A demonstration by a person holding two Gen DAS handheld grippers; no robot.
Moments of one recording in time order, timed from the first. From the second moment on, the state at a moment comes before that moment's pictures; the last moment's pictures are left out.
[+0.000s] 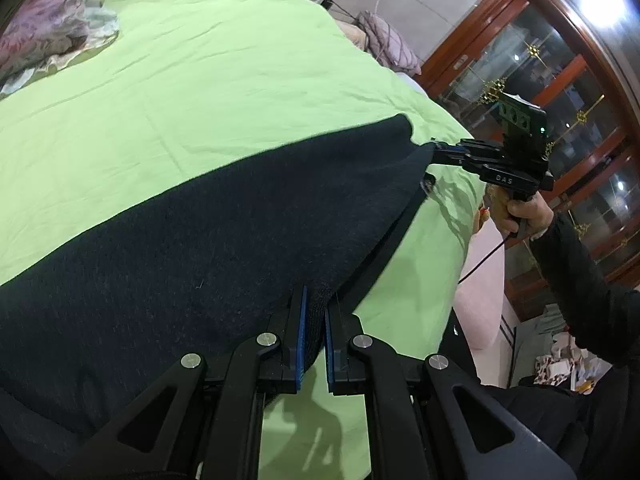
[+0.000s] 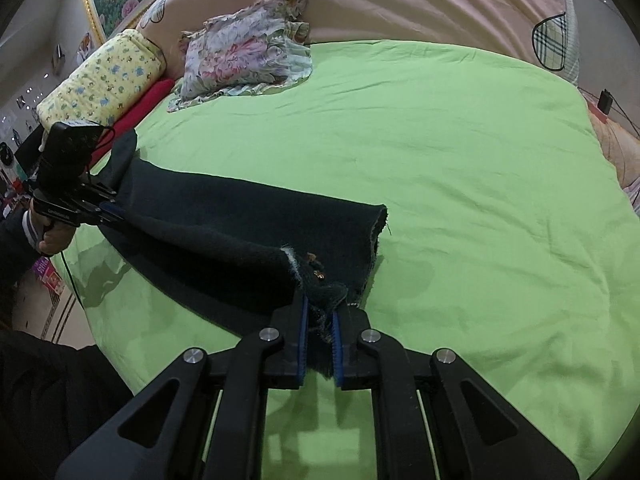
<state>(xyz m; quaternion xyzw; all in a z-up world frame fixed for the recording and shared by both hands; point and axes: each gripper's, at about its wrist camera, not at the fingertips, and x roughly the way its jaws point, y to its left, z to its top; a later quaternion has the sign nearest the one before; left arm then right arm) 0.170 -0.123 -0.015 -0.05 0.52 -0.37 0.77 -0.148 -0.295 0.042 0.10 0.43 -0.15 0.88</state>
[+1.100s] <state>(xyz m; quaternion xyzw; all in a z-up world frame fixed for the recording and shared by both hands) 0.146 0.033 0.000 -0.24 0.43 -0.12 0.86 -0.063 -0.204 0.039 0.19 0.33 -0.06 0.92</state>
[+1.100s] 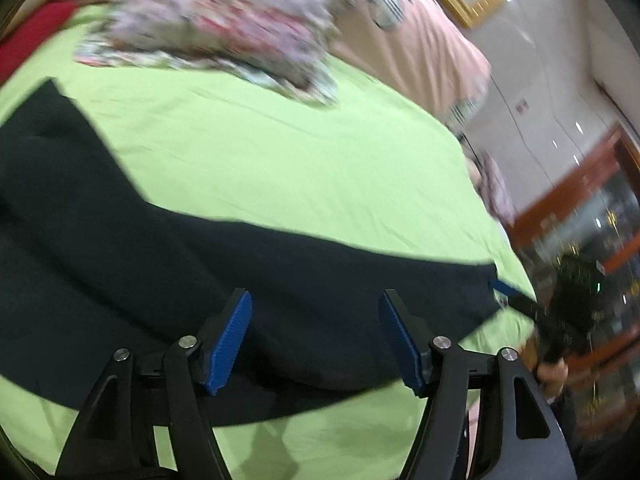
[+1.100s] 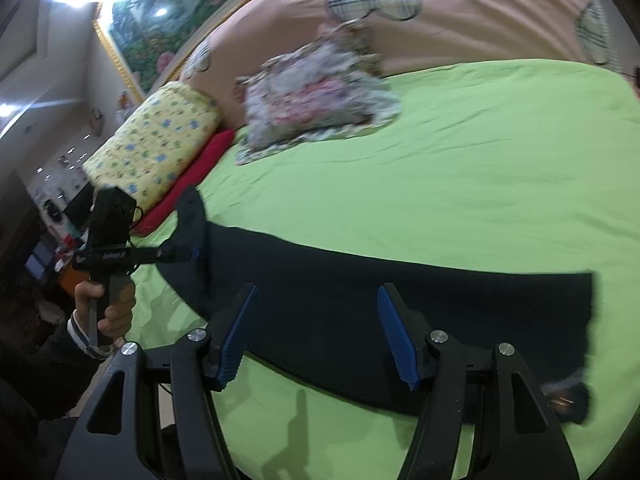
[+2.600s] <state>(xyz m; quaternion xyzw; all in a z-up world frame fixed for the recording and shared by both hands) 0.246 0.205 0.015 -0.12 0.51 -0.03 0.85 0.158 -0.090 -0.053 0.21 0.47 0.14 0.85</state>
